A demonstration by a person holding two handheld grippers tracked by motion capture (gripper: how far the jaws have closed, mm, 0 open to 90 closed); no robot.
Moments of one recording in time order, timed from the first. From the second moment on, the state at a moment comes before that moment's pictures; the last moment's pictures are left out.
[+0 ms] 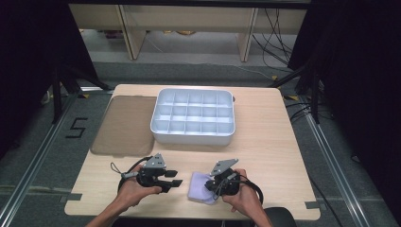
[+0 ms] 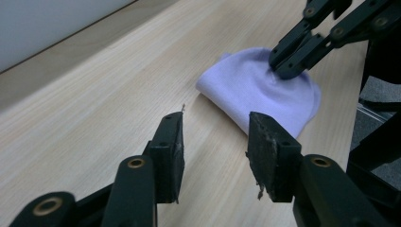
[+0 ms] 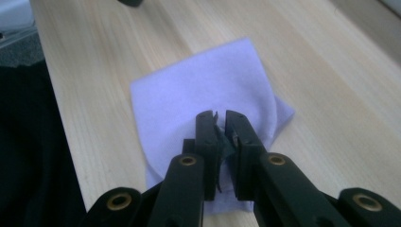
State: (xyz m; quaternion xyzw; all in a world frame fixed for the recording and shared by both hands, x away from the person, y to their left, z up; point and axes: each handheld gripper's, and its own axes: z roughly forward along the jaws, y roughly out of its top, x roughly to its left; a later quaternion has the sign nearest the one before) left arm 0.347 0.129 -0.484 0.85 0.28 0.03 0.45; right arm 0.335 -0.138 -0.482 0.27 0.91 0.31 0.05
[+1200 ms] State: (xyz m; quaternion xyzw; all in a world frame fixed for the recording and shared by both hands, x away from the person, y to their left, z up) left arm 0.350 0.071 -0.495 0.88 0.22 0.04 0.43; right arm 0.348 -0.140 -0.480 0.26 0.92 0.29 0.10
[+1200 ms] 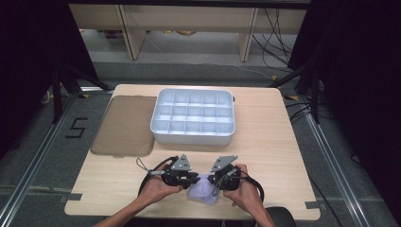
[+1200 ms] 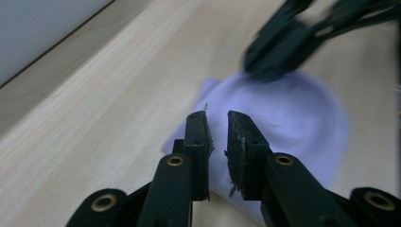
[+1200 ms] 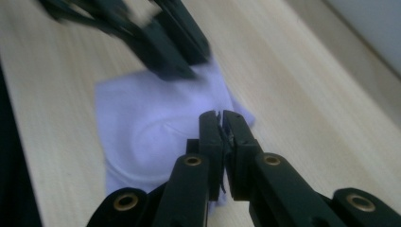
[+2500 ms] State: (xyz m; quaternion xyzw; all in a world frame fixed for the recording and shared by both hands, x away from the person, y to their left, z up) left arm 0.345 0.135 -0.497 0.83 0.35 0.01 0.43; right arm 0.333 -0.119 -0.493 0.23 0.92 0.29 0.08
